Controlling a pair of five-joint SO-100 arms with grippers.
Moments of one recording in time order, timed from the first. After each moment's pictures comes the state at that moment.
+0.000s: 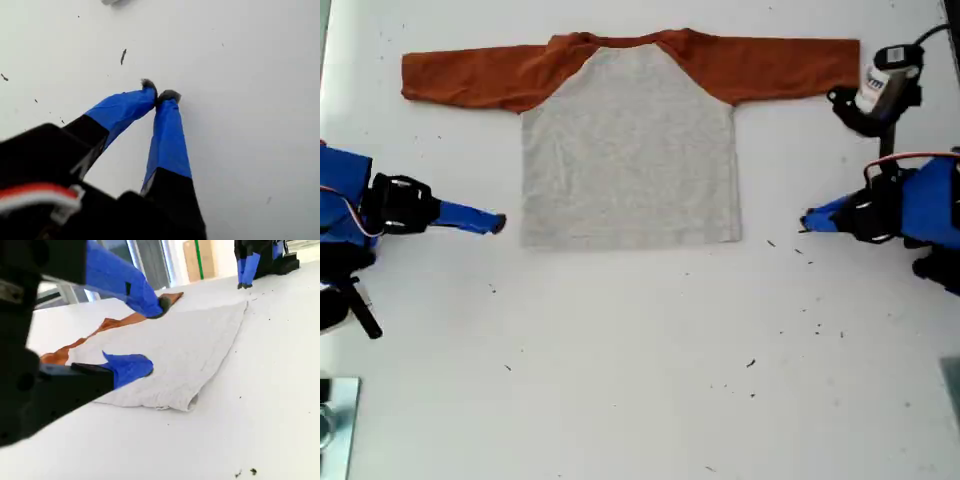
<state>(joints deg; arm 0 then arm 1) -7.3 206.0 185.4 58.8 10.1 13.6 200.1 174.4 78.0 -45.1</state>
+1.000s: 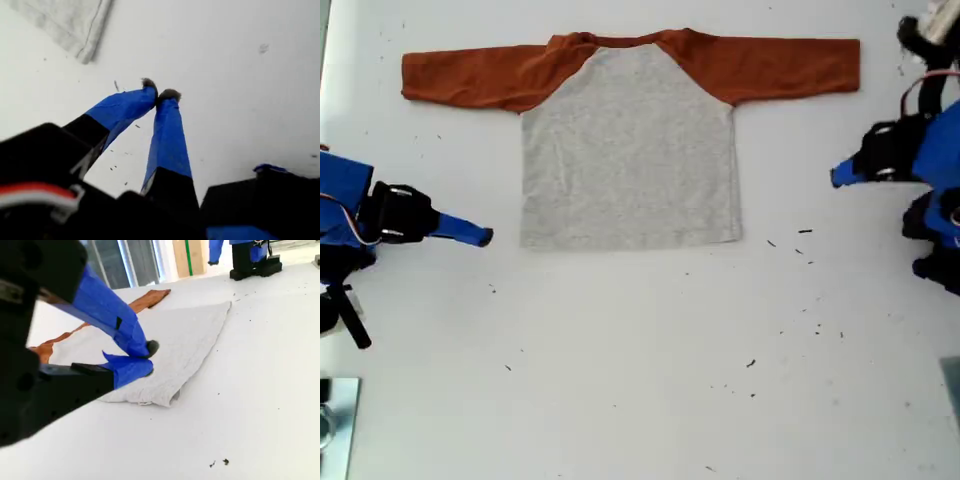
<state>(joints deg) -3.2 206.0 185.4 58.8 6.2 33.3 165.1 136.9 91.0 -28.7</state>
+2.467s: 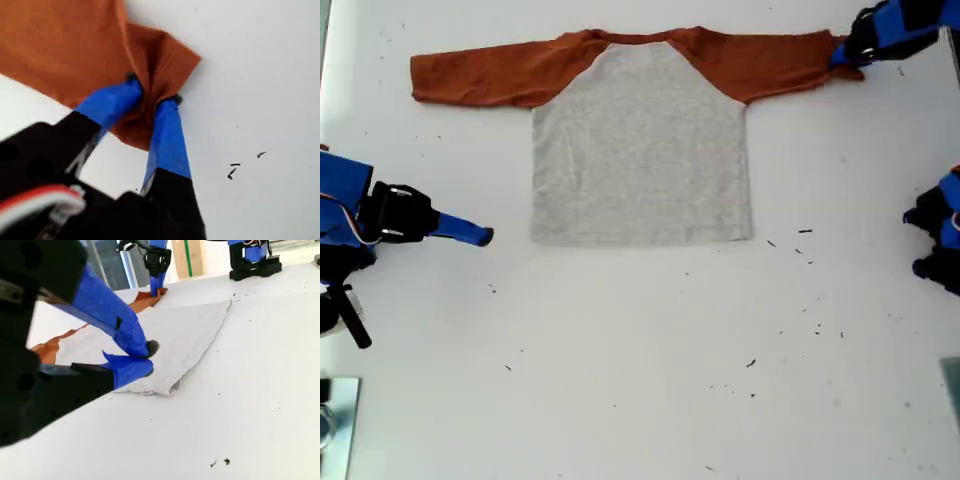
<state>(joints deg) -3.2 206.0 185.4 58.8 6.8 79.5 101.2 117.9 45.9 -74.7</state>
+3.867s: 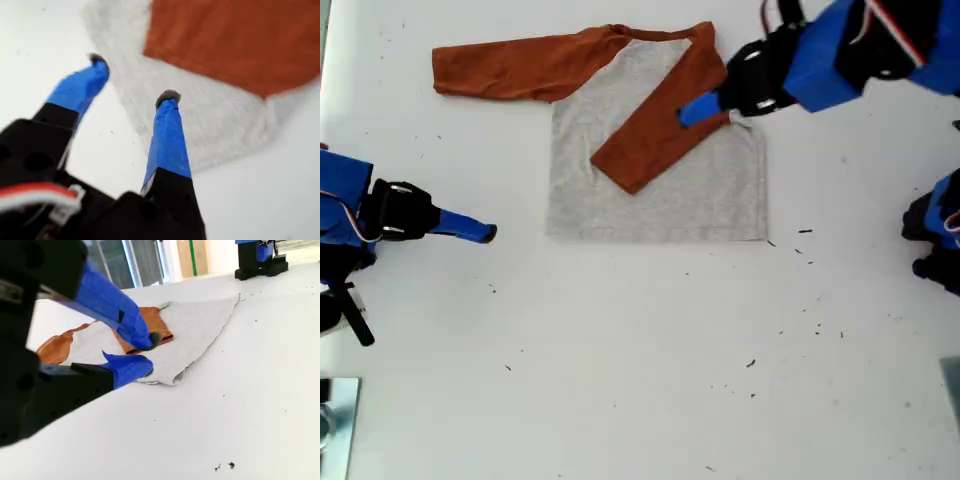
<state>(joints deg) -4.3 206.0 185.4 58.8 6.8 29.0 118.7 90.5 75.1 -44.9</state>
